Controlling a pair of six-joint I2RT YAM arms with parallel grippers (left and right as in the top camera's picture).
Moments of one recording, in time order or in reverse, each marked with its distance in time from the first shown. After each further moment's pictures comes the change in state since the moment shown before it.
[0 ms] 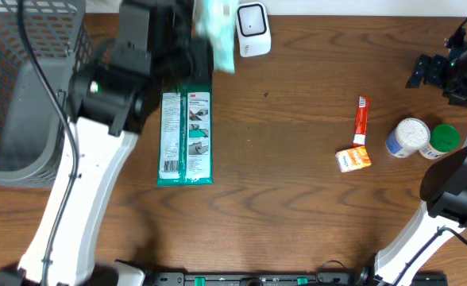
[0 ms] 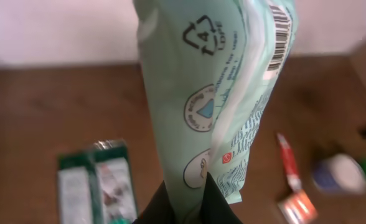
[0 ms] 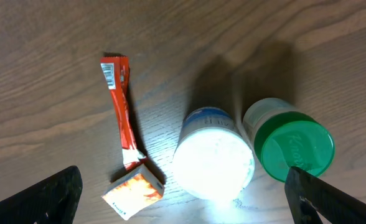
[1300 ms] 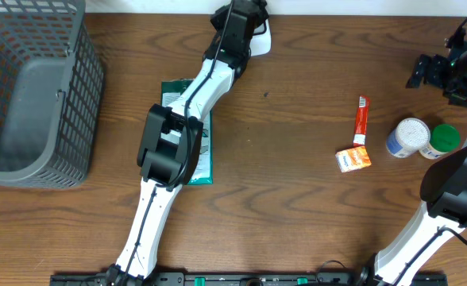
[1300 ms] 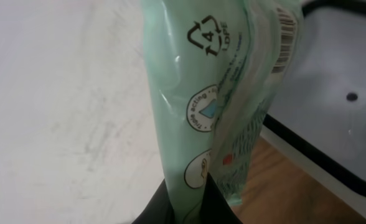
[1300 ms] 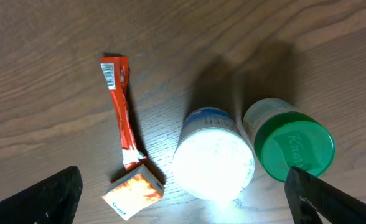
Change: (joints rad) left arm -0.068 0.948 0.206 0.958 -0.631 1.117; right arm 0.000 0.000 0.000 0.000 0.000 0.000
